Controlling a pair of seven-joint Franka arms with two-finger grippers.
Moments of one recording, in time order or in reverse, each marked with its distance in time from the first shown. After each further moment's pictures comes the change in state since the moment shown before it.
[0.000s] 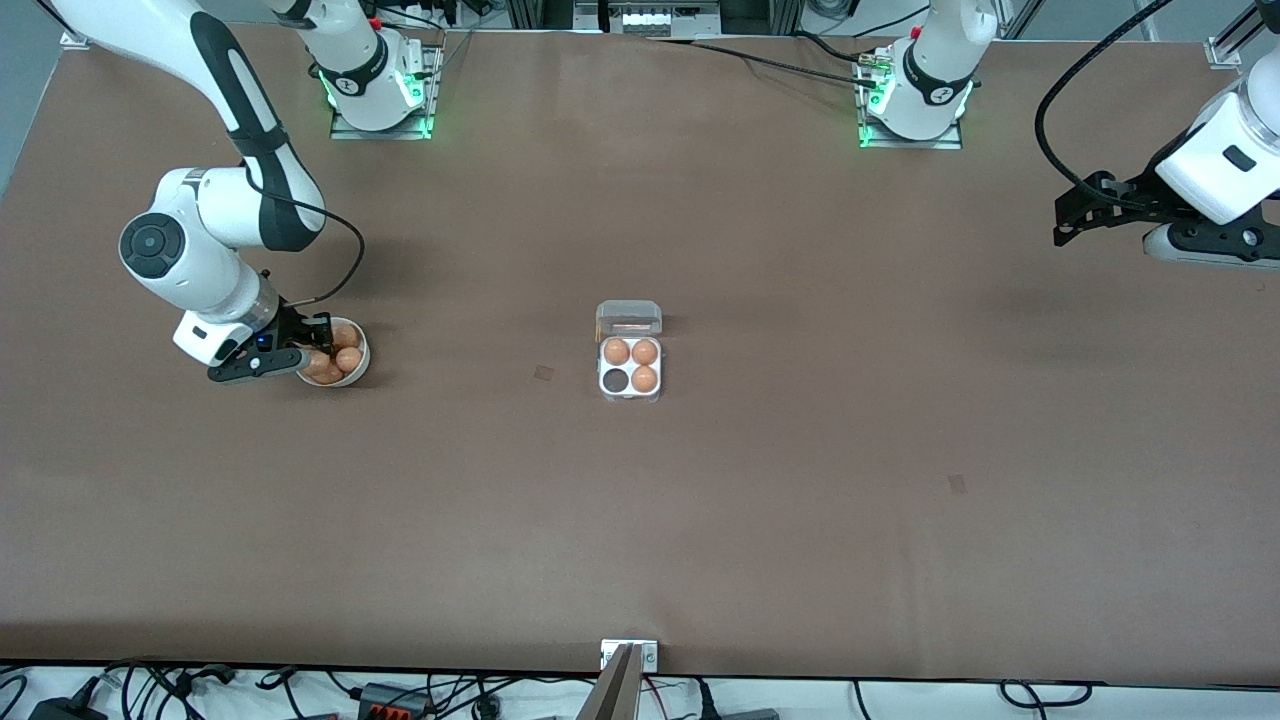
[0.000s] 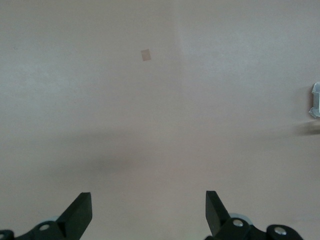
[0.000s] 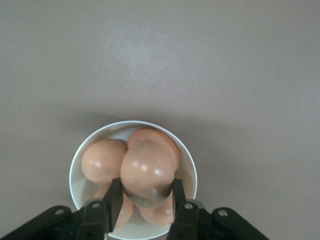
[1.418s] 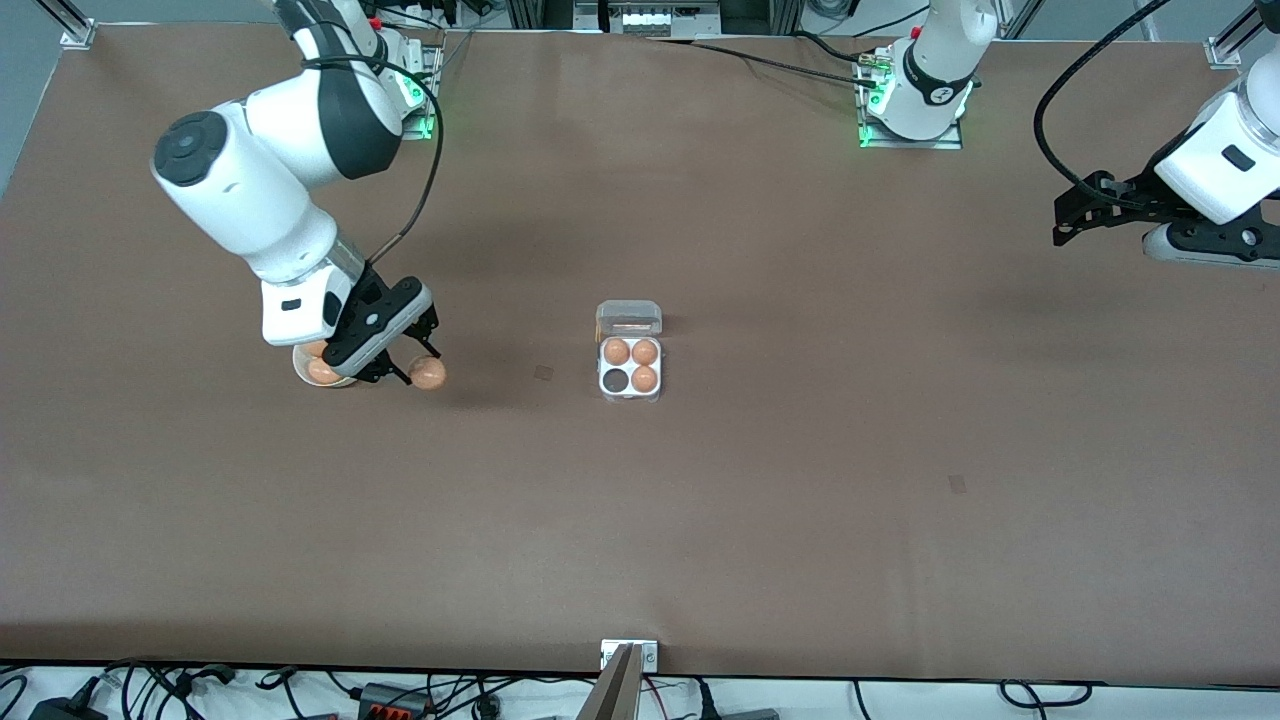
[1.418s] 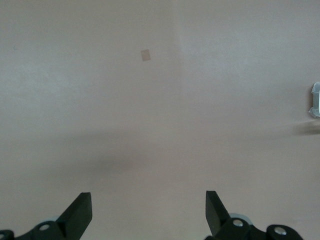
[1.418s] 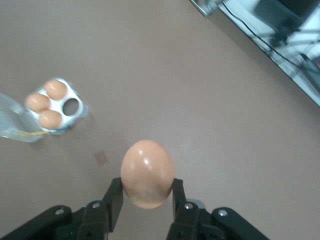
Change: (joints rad) left arm 0.000 0.000 -0.001 0.000 0.000 0.000 0.000; right arm 0.170 -0.091 0.165 0.335 0.294 -0.144 -0.503
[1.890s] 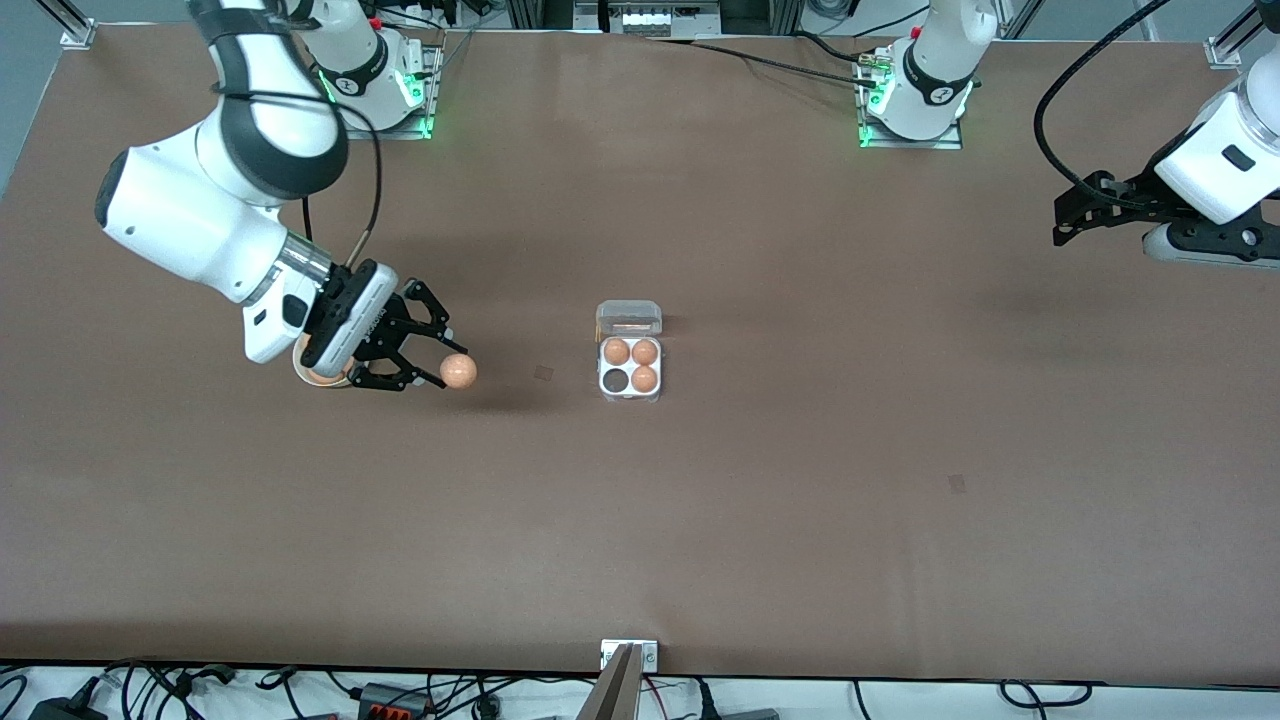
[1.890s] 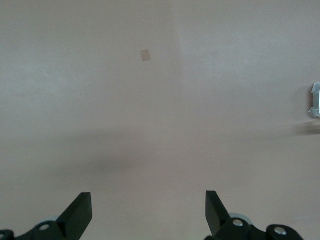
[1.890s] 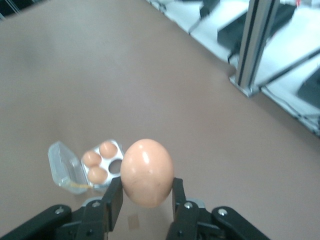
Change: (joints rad) left arm 0.000 0.000 0.000 0.000 0.000 0.000 0.000; right arm -0.035 0.028 -0.013 0.002 0.662 -0.004 -0.617
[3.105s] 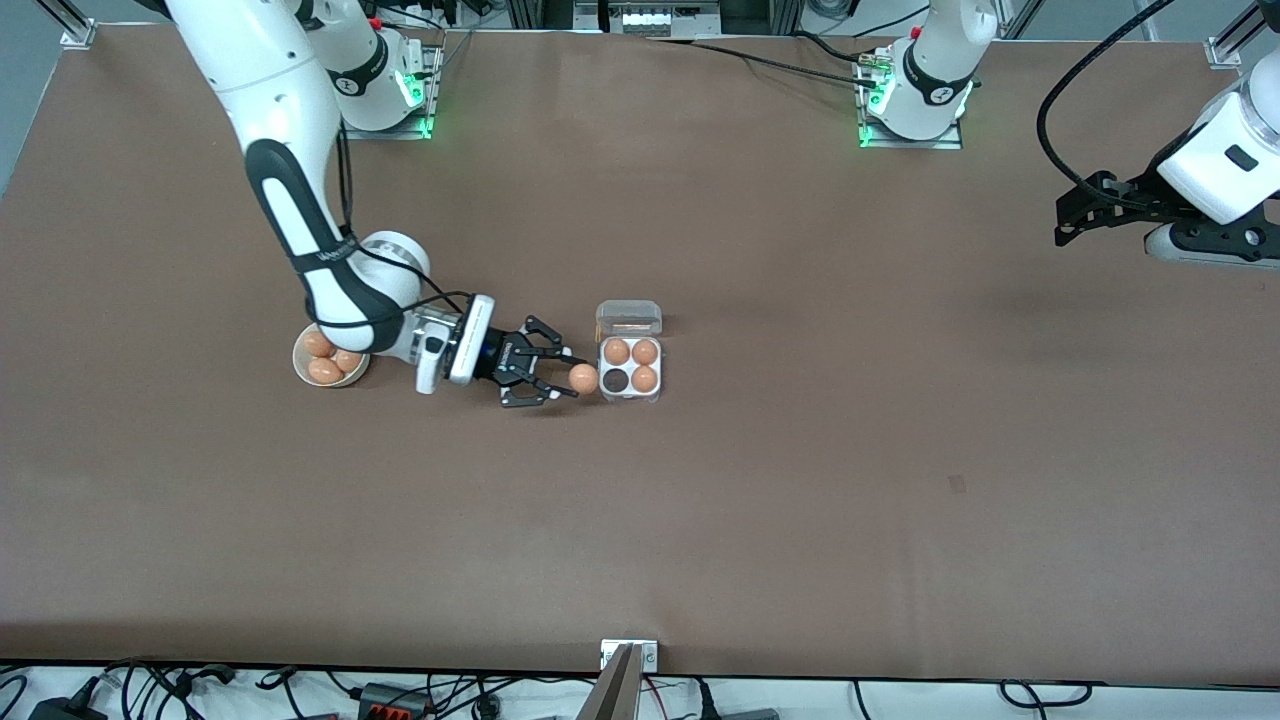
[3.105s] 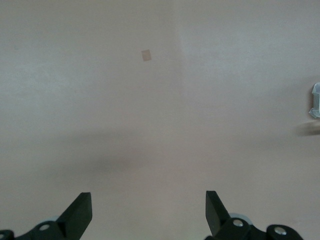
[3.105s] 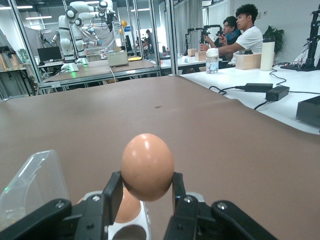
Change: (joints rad) left arm 0.001 0.000 0.003 0.001 0.000 0.000 0.000; right arm 0.107 0.450 0.003 0.016 1.003 -0.243 -1.159
